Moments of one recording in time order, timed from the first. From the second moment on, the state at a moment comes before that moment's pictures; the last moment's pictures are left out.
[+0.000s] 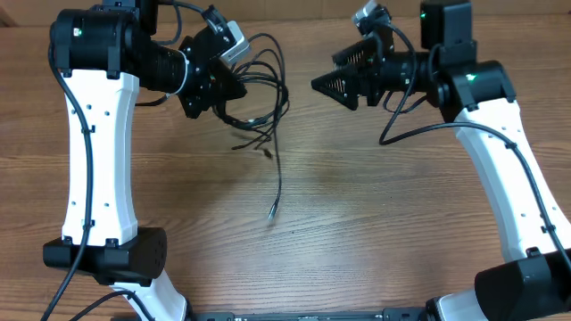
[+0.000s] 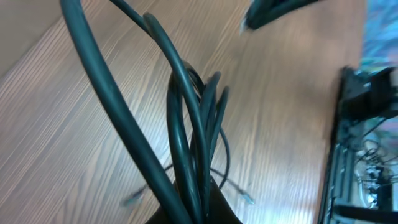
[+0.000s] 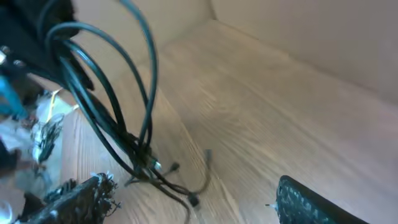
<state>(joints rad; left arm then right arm) -0.08 1.89 2.34 -1.69 0.77 0.87 0.20 1.66 1.66 -0.68 -0.94 -0.21</state>
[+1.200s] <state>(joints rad) -0.21 1.89 2.34 -1.69 0.92 0.87 0.25 1.69 1.66 -0.44 -1.37 -0.14</state>
